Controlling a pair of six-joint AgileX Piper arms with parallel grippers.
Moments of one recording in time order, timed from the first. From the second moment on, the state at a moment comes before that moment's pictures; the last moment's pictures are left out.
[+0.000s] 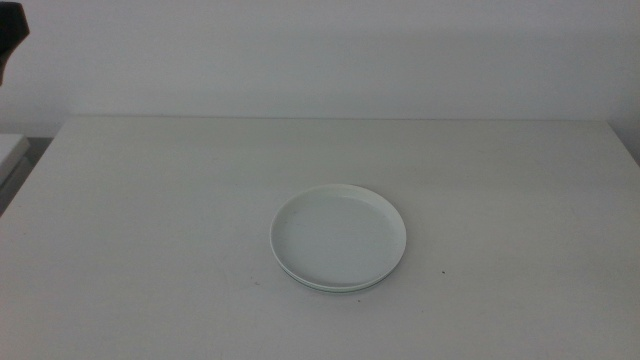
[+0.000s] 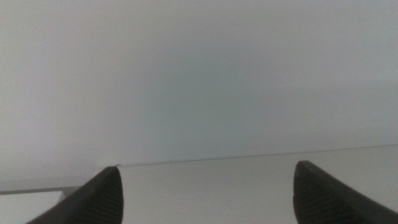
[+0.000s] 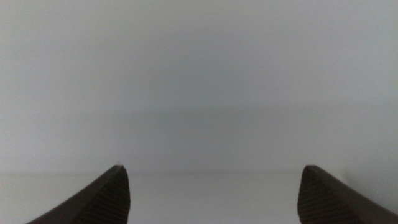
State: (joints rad) left arm -0.06 0.82 -0.94 -0.09 0.45 0.08; right arm 0.10 0.67 -0.86 0.05 0.45 0.07
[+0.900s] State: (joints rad) left arm -0.06 0.82 -0.94 -0.08 0.45 0.08; right arm -0.10 0.30 -0.49 0.09 0.34 0.00
